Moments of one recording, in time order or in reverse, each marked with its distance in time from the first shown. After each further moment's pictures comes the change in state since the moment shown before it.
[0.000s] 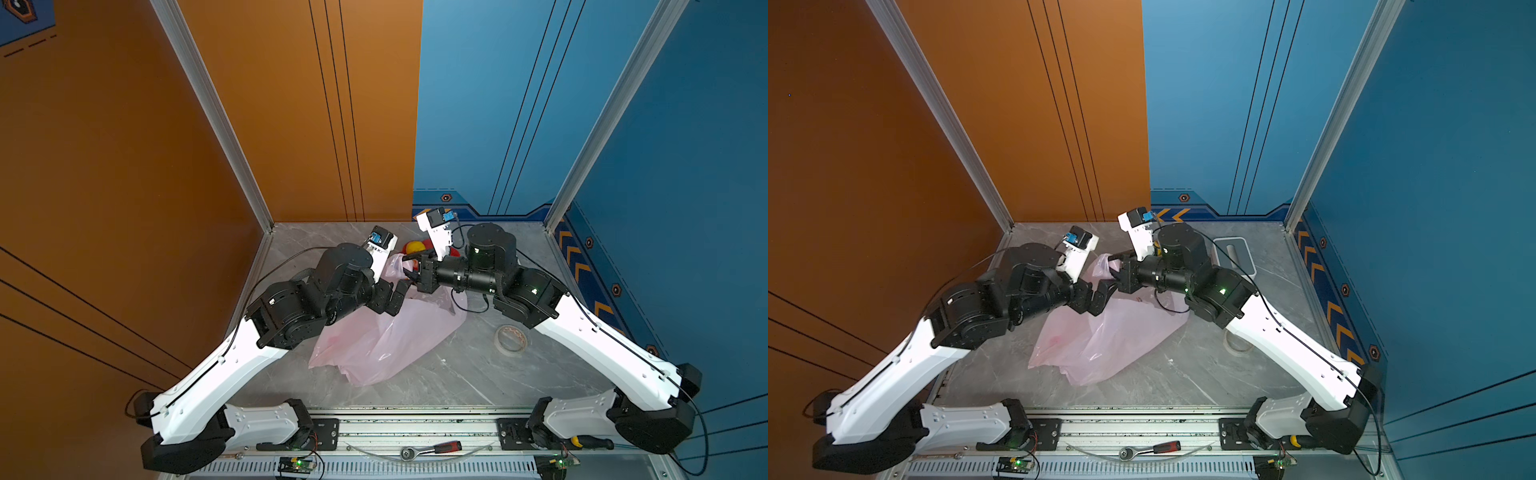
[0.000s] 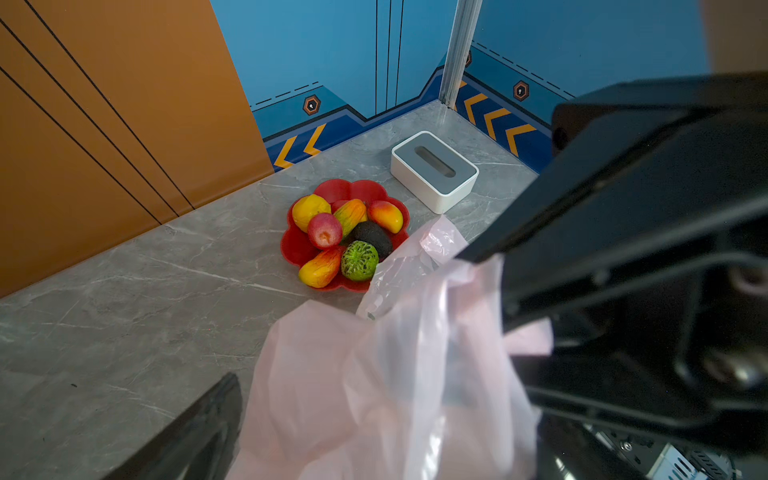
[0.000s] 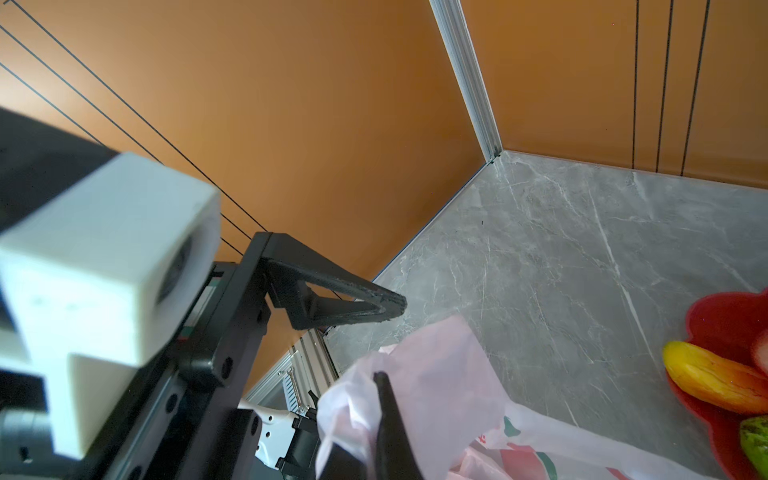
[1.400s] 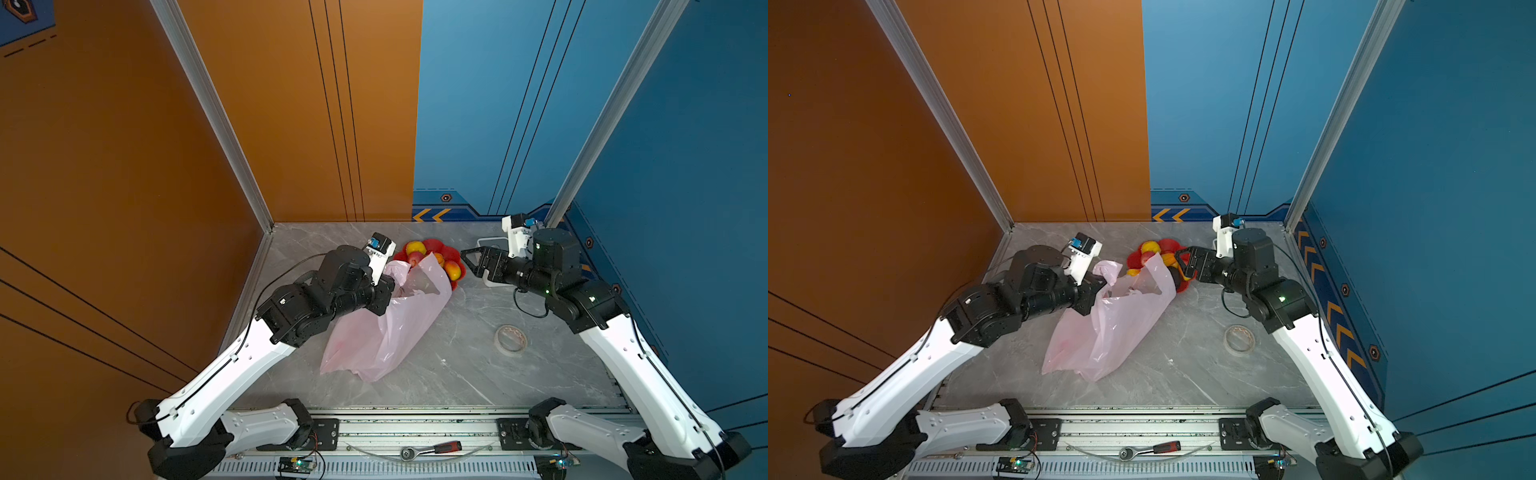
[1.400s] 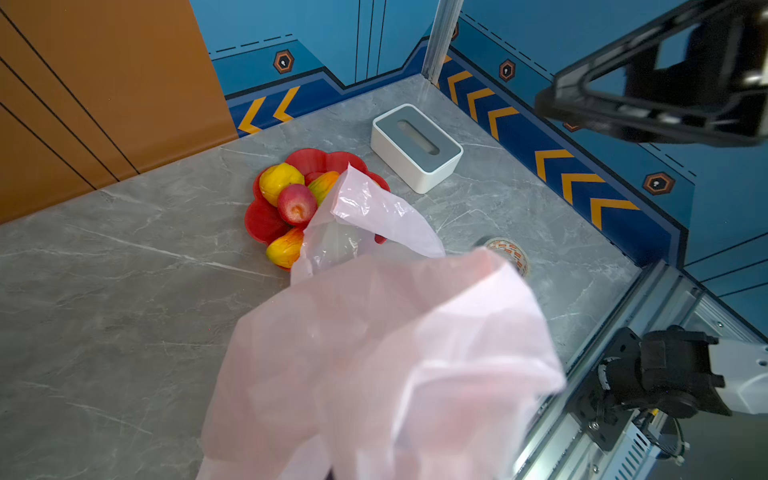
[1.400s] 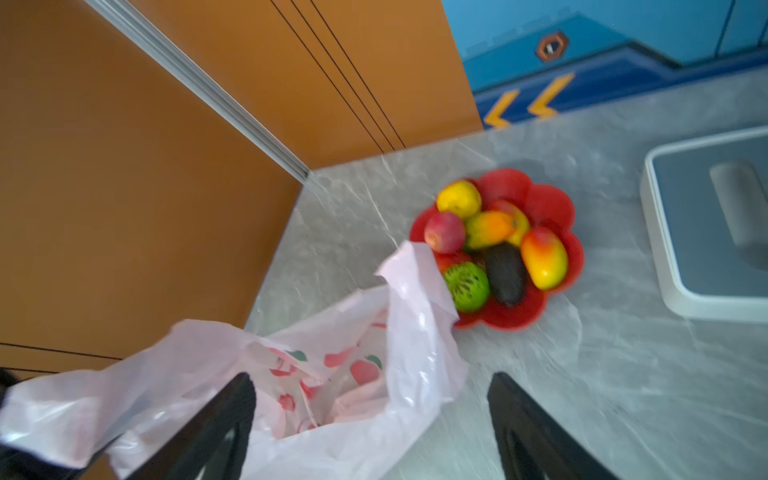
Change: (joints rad) left arm 0.117 -0.044 -0.176 0.097 0.205 -0.024; right arm -0.484 -0.214 -0.225 -0.272 0.027 0.045
